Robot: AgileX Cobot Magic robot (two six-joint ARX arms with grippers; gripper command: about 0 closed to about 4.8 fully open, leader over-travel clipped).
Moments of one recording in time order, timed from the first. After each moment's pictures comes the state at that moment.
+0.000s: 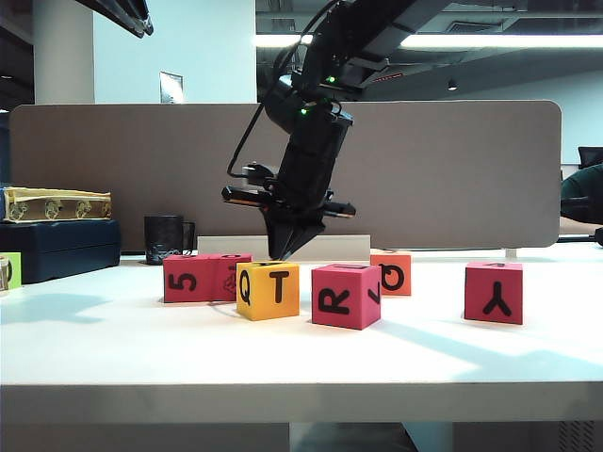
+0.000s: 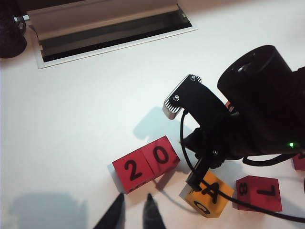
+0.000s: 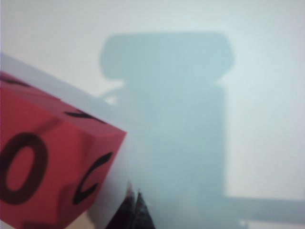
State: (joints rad) left arm -0.27 1.43 1.59 -0.77 0.16 0.05; right arm 0.59 2.43 2.23 -0.82 -0.07 0.10
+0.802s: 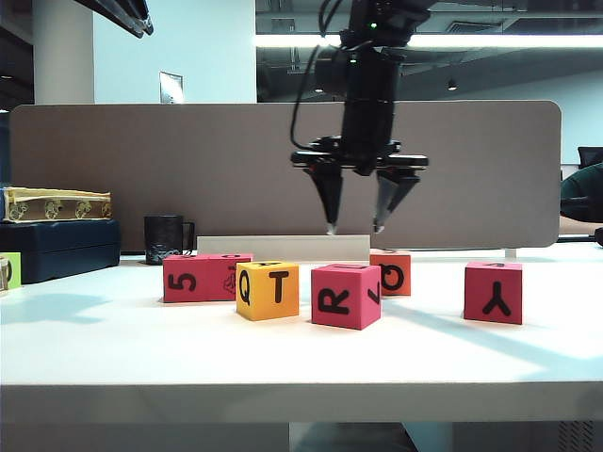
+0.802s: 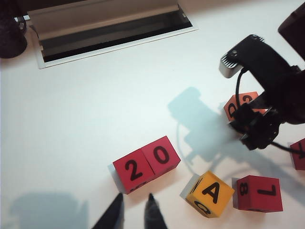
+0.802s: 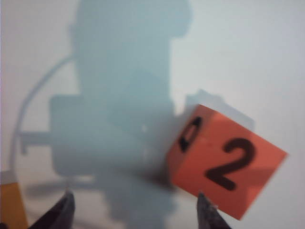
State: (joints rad) left arm -0.27 1.43 1.59 -0.77 0.16 0.05; right arm 0.48 2.41 2.43 -1.24 0.06 0.14
